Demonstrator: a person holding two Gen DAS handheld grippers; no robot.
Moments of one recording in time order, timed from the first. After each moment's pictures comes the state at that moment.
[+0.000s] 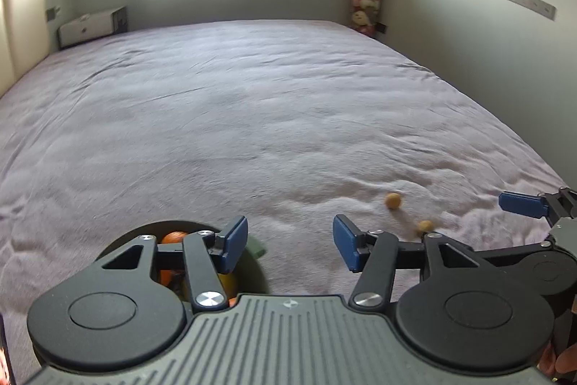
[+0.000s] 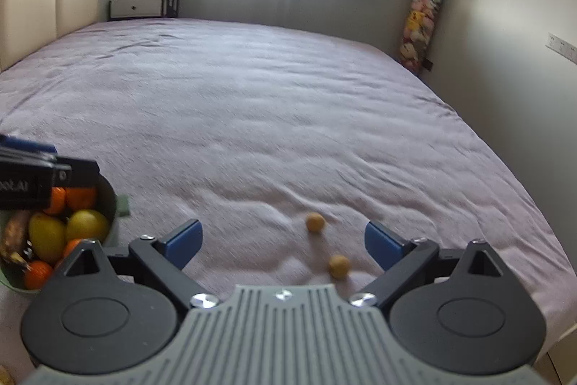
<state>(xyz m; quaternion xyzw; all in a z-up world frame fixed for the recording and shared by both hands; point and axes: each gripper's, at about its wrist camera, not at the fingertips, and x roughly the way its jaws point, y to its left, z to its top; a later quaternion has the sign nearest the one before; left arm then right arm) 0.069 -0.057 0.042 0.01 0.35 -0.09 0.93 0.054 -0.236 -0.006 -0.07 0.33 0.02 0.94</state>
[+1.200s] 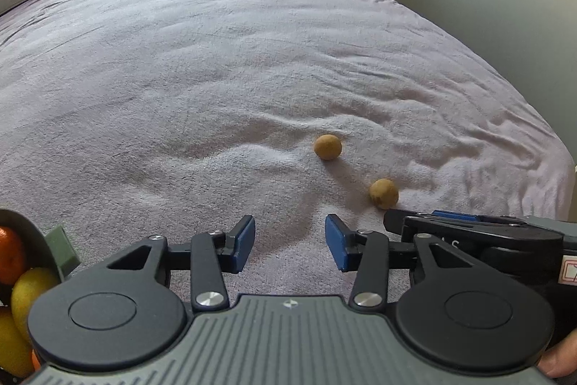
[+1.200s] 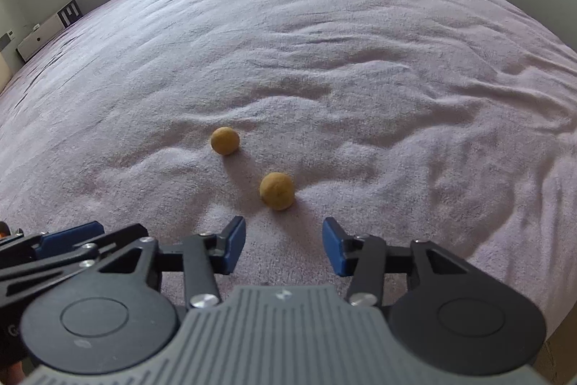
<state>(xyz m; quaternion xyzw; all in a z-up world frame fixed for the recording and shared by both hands) 0.150 -0.151 -0.062 0.02 0.45 -0.16 0.88 0.130 -0.327 -0.105 0.14 0.44 -0.06 0.88</state>
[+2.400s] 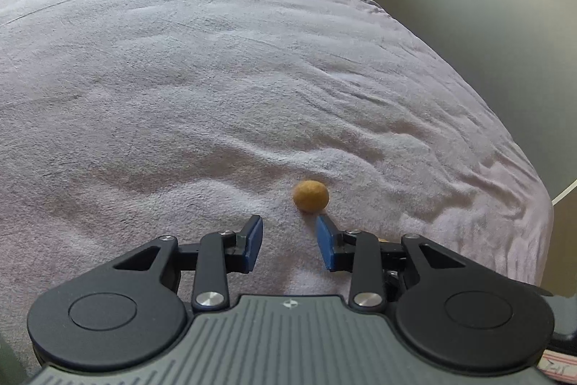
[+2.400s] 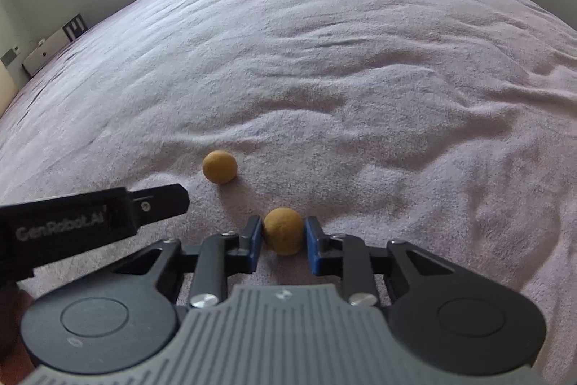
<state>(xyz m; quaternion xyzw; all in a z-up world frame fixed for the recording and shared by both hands) 0.214 -0.165 -0.087 -0.06 0.45 -0.20 0.87 0.158 -0.335 -0.126 0.16 0.41 -0.05 0.90</state>
